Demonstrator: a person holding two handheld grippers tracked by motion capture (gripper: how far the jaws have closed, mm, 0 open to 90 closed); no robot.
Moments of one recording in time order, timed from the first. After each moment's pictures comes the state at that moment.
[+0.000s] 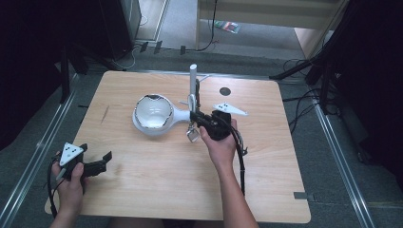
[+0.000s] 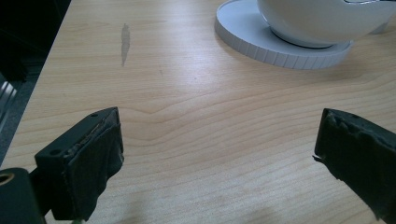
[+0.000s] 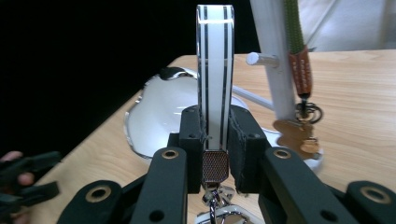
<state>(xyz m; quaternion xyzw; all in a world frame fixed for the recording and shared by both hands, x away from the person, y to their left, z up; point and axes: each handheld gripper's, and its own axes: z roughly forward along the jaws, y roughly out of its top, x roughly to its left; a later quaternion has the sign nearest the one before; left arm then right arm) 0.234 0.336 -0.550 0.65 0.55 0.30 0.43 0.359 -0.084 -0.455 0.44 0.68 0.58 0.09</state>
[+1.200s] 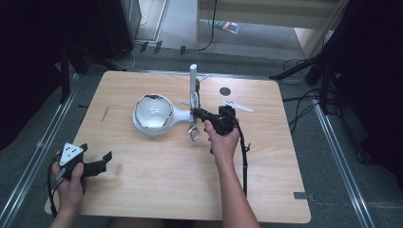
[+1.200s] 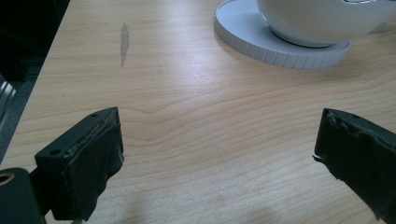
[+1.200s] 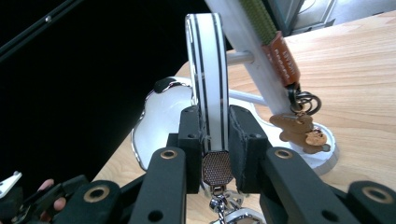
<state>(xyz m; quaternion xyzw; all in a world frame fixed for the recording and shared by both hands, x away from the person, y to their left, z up) 0.234 0.335 -0.550 0.66 0.55 0.29 0.43 0.382 -0.098 -0.467 0.49 0.64 0.60 0.00</state>
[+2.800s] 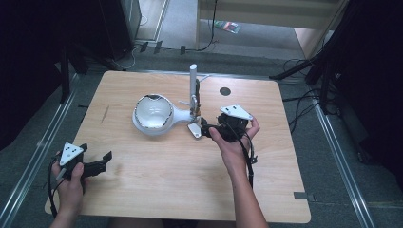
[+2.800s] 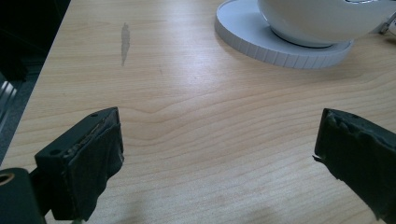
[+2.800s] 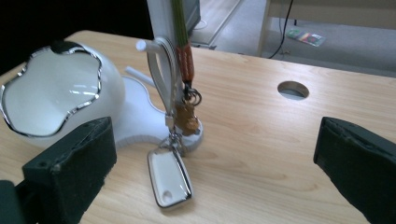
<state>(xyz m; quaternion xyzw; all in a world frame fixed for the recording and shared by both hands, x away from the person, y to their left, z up) 0.234 0.336 -0.550 0.66 0.55 0.30 0.42 0.339 -0.106 -0.439 0.49 0.70 0.45 0.27</state>
